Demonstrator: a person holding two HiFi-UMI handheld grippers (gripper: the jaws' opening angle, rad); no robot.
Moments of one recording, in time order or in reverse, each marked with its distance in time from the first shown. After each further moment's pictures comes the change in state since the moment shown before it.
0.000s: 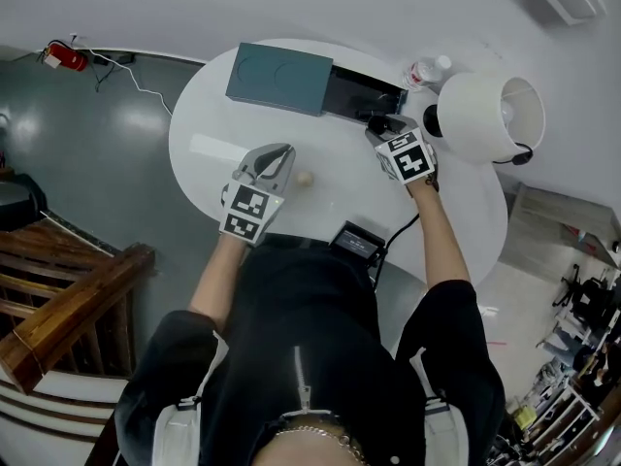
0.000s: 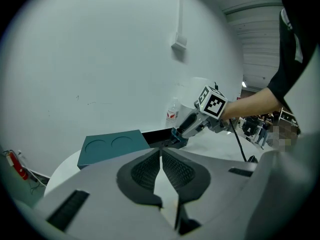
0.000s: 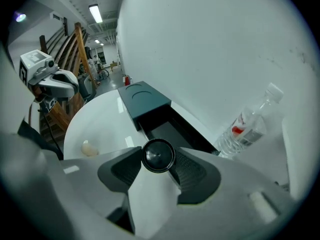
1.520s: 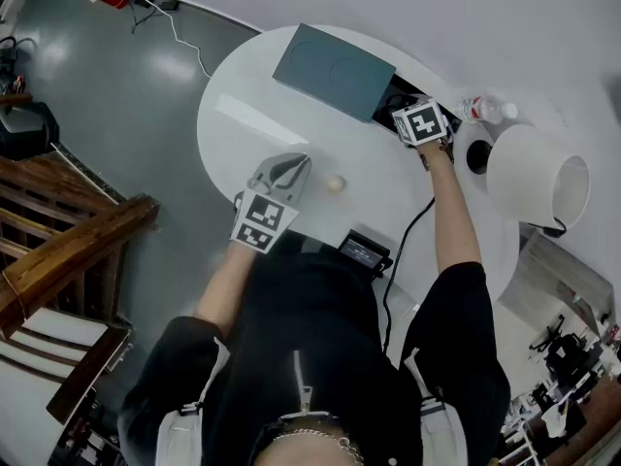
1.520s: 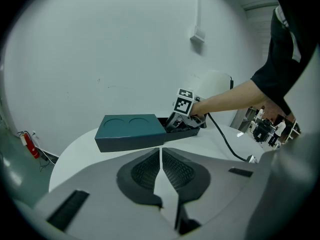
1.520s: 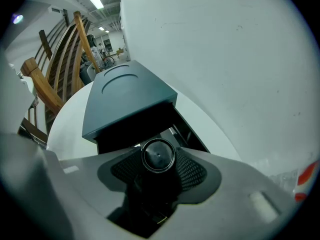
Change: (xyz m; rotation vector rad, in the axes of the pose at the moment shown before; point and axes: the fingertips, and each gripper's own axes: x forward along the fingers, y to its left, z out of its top) left arm -0.023 0.029 -0.053 -0.132 0.086 0.114; right arm 0.133 -0.021 0.051 -0.070 0.157 0.077
